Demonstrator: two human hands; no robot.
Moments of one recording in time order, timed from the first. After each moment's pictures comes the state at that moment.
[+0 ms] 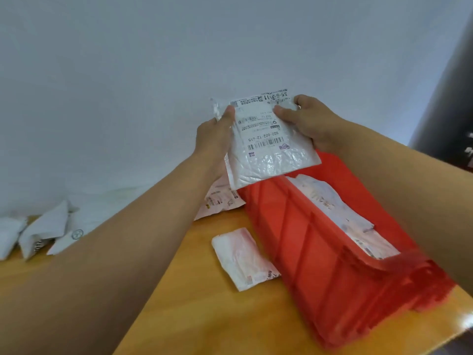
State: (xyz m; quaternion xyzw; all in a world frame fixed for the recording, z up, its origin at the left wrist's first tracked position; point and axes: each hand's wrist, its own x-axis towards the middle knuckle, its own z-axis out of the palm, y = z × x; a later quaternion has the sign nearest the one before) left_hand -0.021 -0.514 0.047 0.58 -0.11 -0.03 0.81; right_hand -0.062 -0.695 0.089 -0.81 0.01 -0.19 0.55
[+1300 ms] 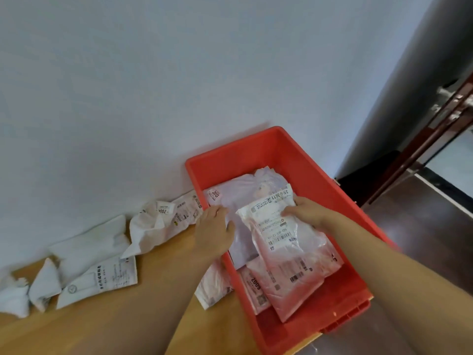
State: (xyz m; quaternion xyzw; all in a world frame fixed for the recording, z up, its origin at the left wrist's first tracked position) left_hand -0.010 -0.634 0.021 0.95 -0.24 -0.09 0.20; right_hand -0.087 -0.889 0.037 -0.72 0.27 0.18 0.62
